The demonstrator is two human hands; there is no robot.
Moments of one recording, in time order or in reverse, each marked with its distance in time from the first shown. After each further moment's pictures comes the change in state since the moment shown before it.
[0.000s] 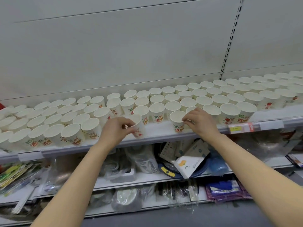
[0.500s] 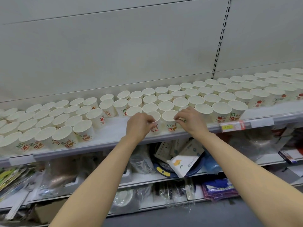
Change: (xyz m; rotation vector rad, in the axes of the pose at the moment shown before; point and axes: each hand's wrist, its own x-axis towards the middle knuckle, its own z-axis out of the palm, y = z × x) left_hand 0.041 0.056 0.073 0.201 -0.011 0.064; right_hand 0.005 0.000 0.009 0.095 -0.019 0.090
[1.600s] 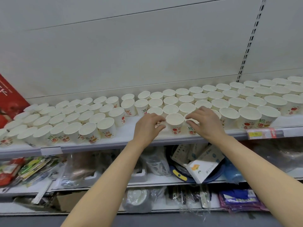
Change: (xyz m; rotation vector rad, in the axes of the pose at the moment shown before) left_hand -0.025 -0.044 -0.026 -0.009 0.104 0.071; right_hand 0.018 -0.038 0.010 -0.077 0.154 -0.253
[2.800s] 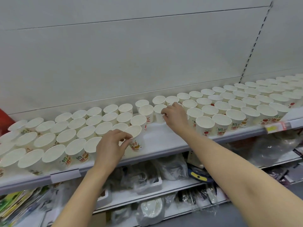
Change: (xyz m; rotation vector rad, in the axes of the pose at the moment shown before) left_hand -0.059 -0.197 -0.118 -0.081 0.075 -0.059; right_hand 0.128 -0.129 0.148 -0.234 -0.169 0.312
